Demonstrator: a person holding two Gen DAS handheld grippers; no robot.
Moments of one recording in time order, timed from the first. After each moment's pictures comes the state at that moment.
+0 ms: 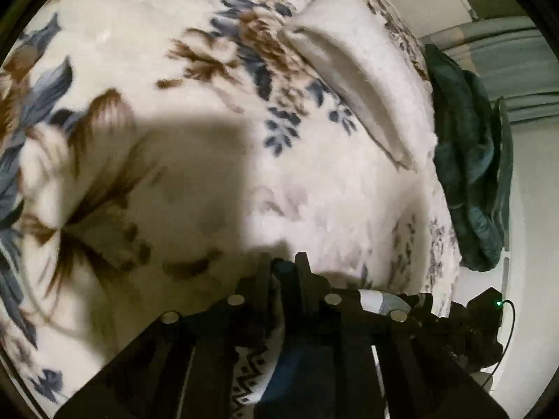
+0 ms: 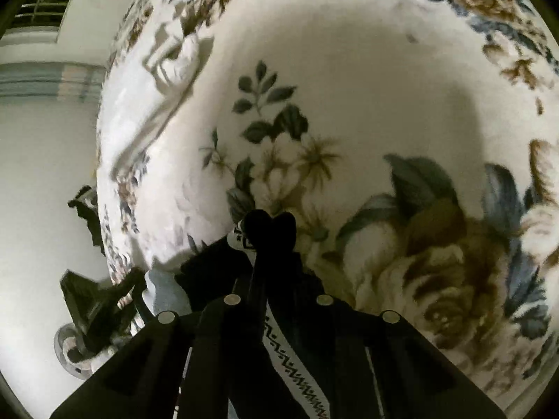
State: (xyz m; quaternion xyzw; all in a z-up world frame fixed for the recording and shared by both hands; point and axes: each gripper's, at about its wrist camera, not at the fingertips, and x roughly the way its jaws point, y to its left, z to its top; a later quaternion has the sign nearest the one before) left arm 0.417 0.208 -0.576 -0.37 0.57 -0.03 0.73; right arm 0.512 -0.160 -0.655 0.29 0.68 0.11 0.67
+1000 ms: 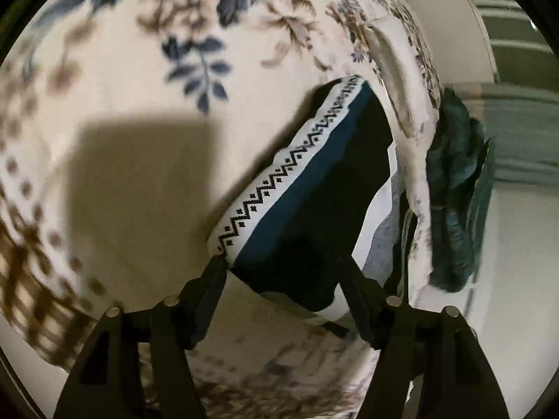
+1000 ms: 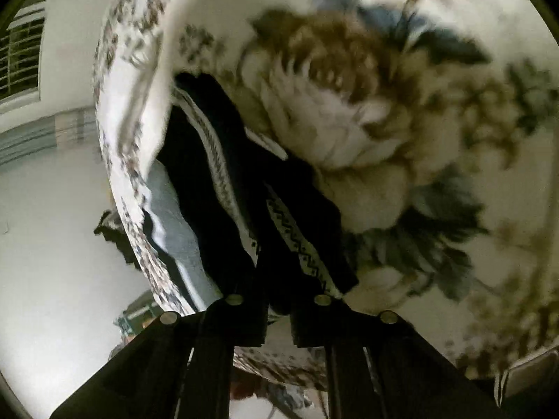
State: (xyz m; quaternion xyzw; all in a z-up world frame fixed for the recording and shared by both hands) left arm 0.186 0.186 -0.545 -0.52 0.53 0.04 0.67; right arm 0.323 -0.205 -0.615 0.42 0.67 0.05 0.60
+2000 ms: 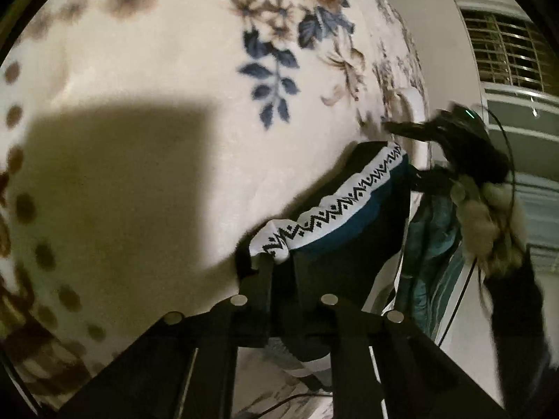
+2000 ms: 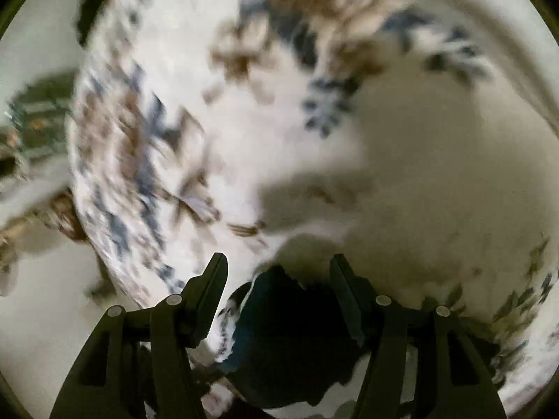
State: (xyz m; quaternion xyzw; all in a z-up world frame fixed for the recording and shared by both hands) left arm 0.155 0.197 -0.585 -0.61 0.41 0.10 0.67; right arm 0.561 0.221 -0.662 -0.11 0.82 0.28 0.49
